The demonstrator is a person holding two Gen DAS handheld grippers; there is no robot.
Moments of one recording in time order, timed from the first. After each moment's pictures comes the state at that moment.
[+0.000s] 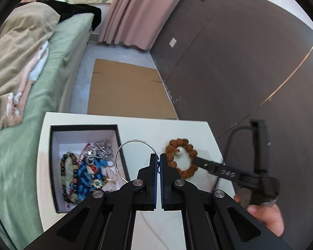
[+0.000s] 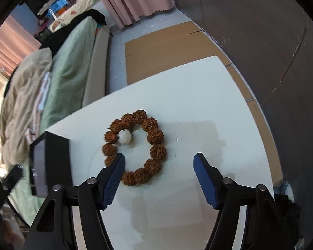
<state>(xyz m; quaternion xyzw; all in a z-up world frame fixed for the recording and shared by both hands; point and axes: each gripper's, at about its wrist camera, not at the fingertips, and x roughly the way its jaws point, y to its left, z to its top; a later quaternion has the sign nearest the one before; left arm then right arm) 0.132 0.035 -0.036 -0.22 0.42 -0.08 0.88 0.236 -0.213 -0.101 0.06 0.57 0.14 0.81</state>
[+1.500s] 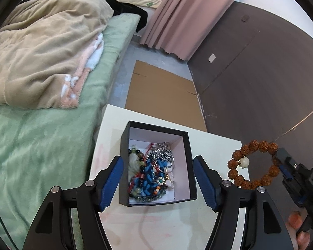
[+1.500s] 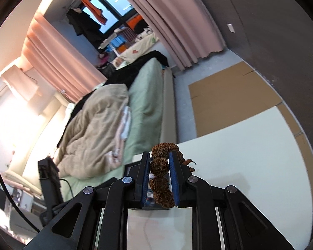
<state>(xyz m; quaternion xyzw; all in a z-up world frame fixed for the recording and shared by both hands) 0.098 0.107 -0.046 -0.27 0.42 0.04 0.87 0.168 -0.170 0.009 0.19 0.40 0.33 0.83</state>
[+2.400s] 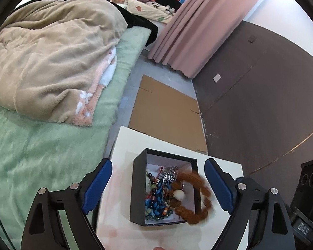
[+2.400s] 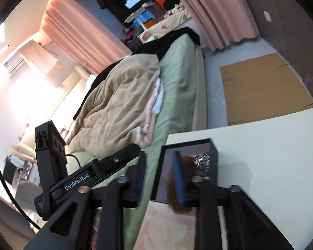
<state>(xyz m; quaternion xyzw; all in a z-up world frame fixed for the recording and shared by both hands) 0.097 0.141 -0.036 -0.30 0.37 0.07 0.88 0.161 -0.084 -0.014 0.15 0.44 0.41 0.79</state>
